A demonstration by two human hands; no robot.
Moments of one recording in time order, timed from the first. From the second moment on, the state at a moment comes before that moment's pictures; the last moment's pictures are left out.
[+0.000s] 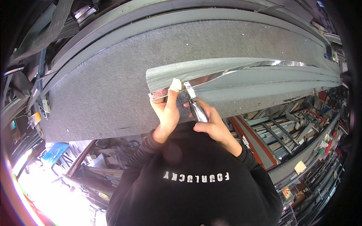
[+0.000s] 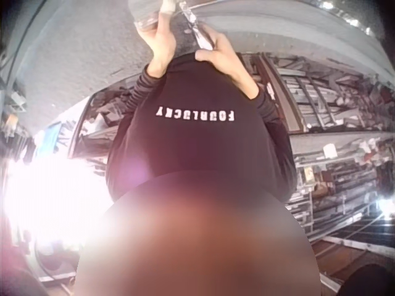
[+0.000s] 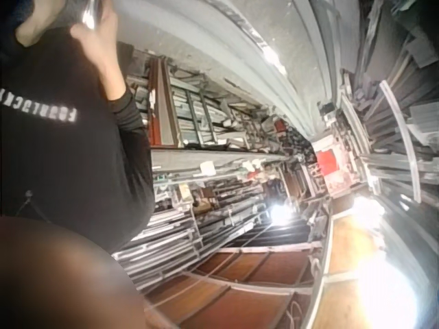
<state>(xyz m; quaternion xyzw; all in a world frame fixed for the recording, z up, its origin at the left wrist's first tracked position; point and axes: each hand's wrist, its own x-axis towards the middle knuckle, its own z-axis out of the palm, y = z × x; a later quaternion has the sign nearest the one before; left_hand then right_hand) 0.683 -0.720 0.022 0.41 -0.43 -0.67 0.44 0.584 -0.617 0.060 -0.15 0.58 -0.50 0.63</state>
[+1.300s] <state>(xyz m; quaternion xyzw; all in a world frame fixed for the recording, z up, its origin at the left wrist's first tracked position) 0.677 -0.712 0.027 0.41 -0.43 -0.65 0.47 0.607 -0.612 0.028 -0.20 0.68 -0.43 0.55</state>
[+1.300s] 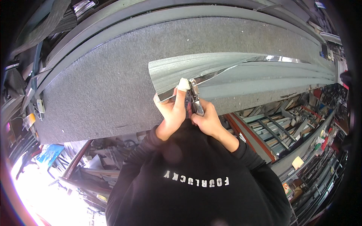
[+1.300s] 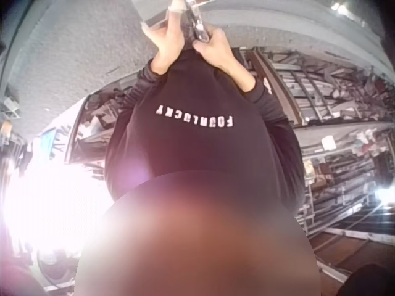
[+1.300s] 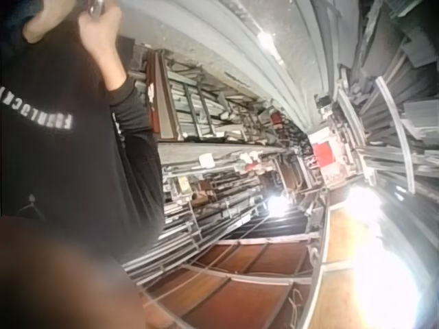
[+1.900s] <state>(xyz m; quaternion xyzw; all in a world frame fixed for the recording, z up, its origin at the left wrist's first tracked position) 0.683 -0.716 0.022 0.37 -0.44 -0.69 0.45 0.588 -0.610 0.066 -0.22 0.66 -0.32 0.64</state>
